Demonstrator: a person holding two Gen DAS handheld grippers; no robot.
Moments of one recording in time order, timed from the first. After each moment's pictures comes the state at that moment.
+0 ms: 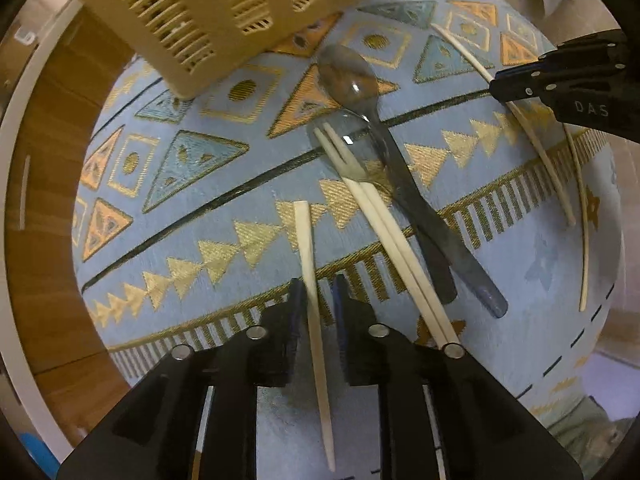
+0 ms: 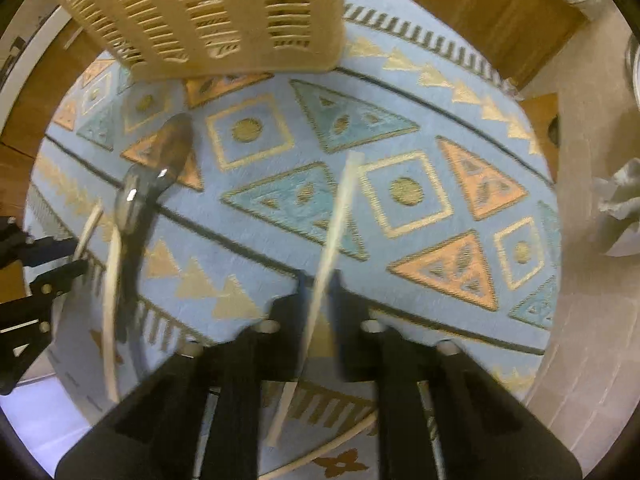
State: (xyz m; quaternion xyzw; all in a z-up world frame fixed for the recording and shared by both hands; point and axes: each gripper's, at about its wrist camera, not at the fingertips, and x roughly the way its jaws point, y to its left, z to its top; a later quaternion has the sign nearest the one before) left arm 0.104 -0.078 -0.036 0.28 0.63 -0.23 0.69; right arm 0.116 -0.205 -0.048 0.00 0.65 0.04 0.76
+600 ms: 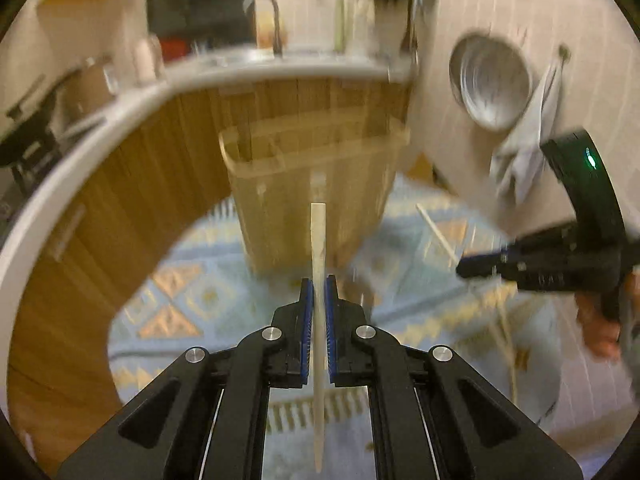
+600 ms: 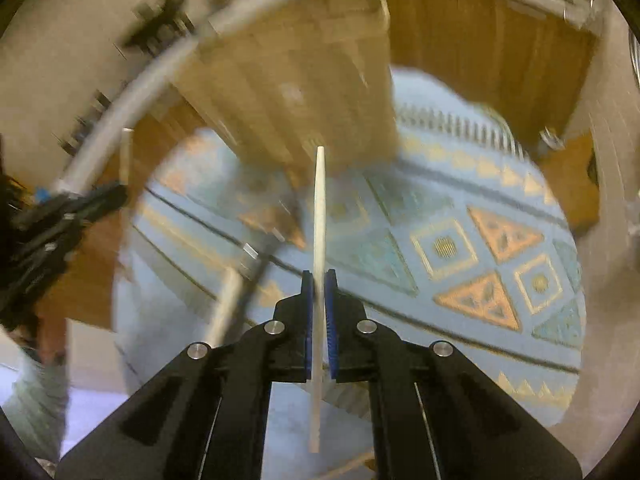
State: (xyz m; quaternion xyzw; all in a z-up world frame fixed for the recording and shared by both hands) left arm 0.080 -0.048 0.084 0.09 0.35 -0.26 0.90; right arm 0.068 -0.220 0.043 0.12 0.47 0.17 0.86
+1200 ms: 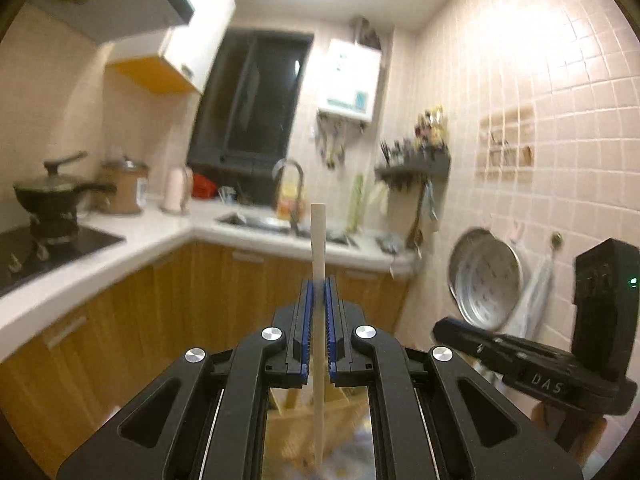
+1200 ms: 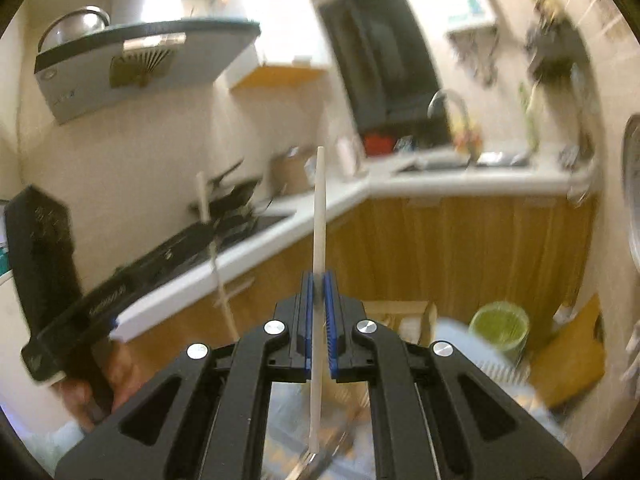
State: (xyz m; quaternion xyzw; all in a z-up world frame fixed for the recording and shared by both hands) left arm 0.082 -0.056 0.195 -0.07 0.08 -0.23 0.97; right arm 0.075 -0.221 0.178 0.11 0.13 0.15 0.97
